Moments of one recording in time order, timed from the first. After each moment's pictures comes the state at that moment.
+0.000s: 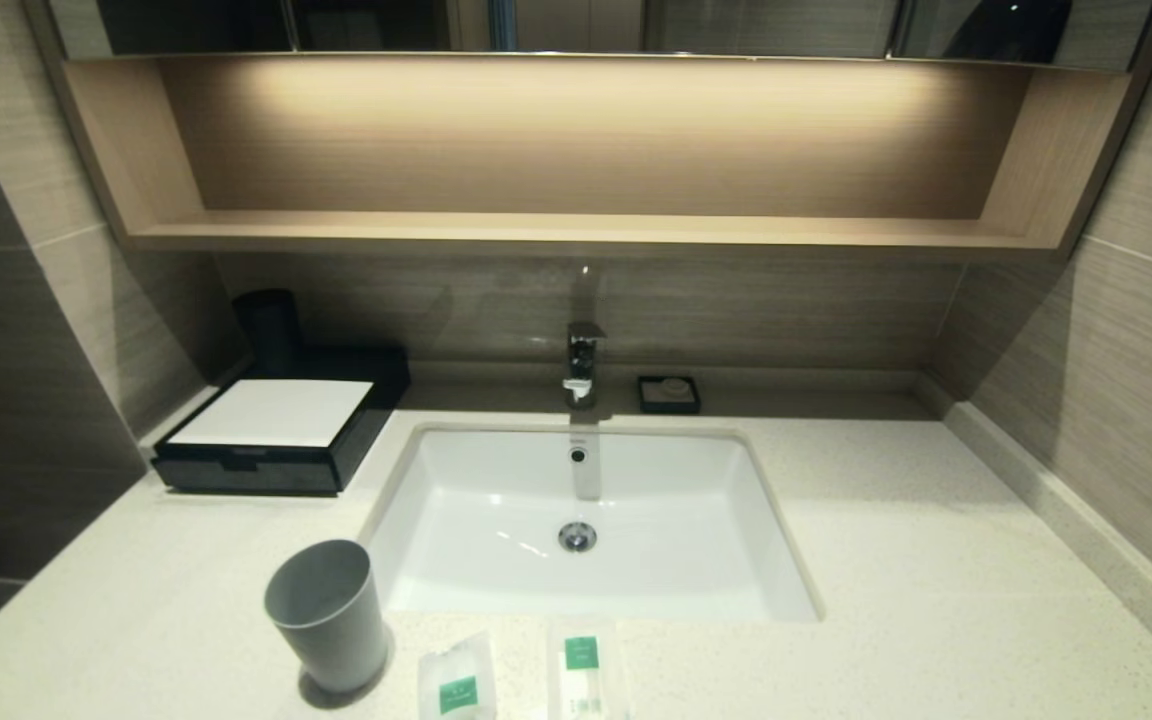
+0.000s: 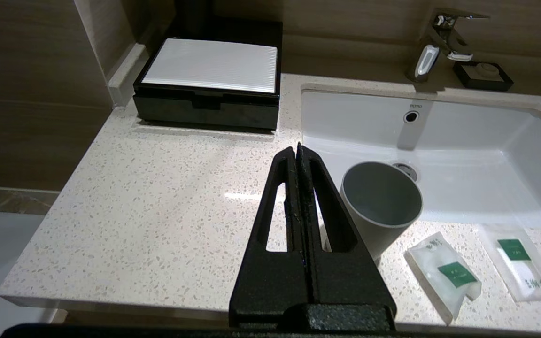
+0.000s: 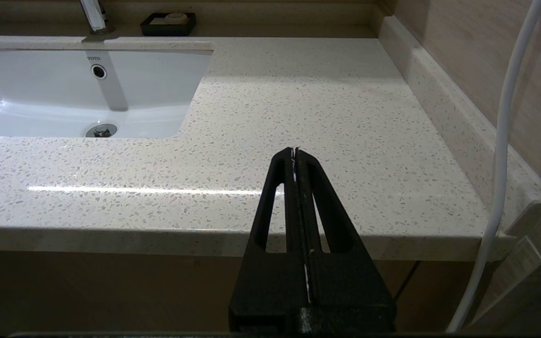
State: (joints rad) left arm -0.01 0.63 -0.41 -0.09 -0.02 -0.06; right arm 0.00 0.00 0.00 0.00 0.00 0.00
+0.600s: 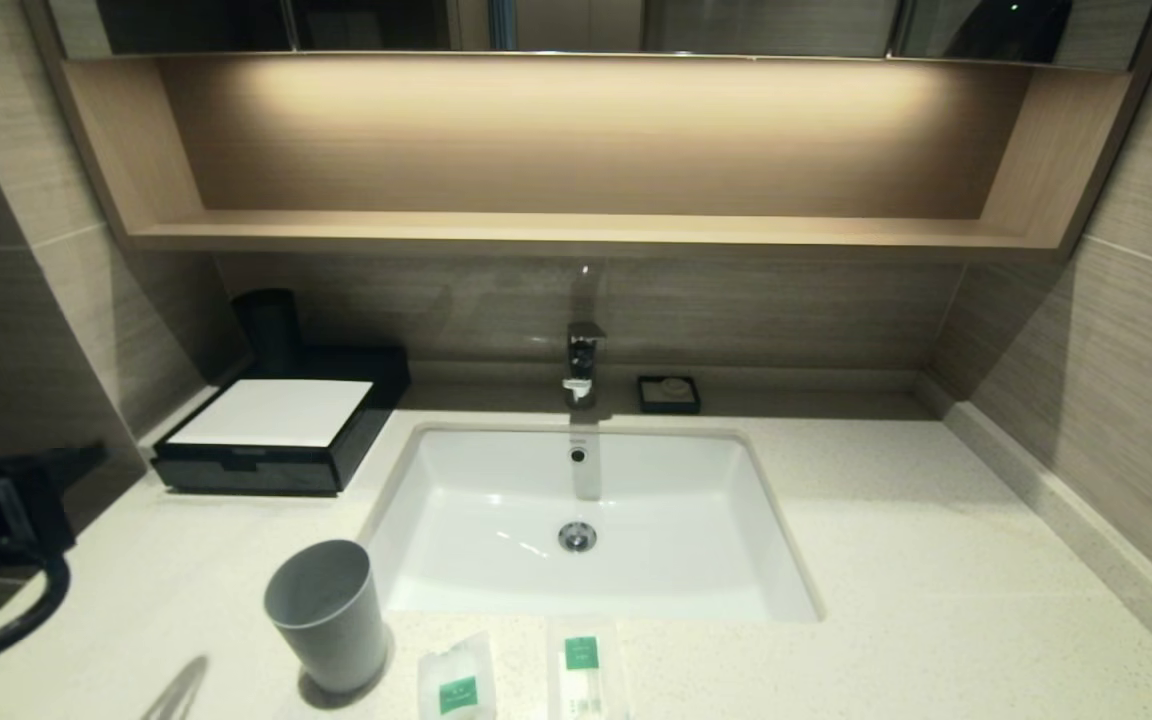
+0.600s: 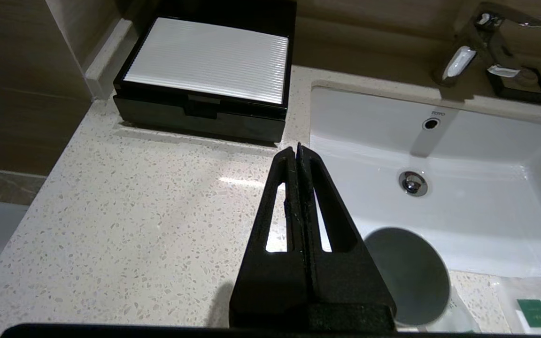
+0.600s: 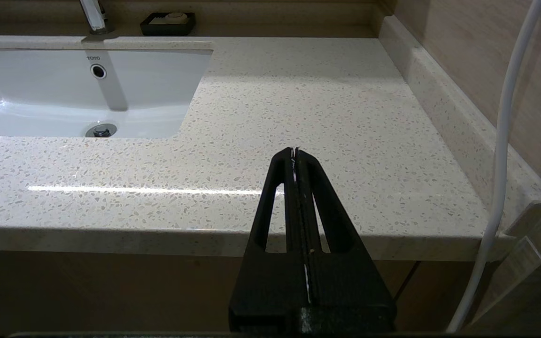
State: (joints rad) left arm 0.02 1.04 -0.56 -0.23 -0.02 -0.11; right arm 0.00 0.00 0.00 0.00 0.00 0.00
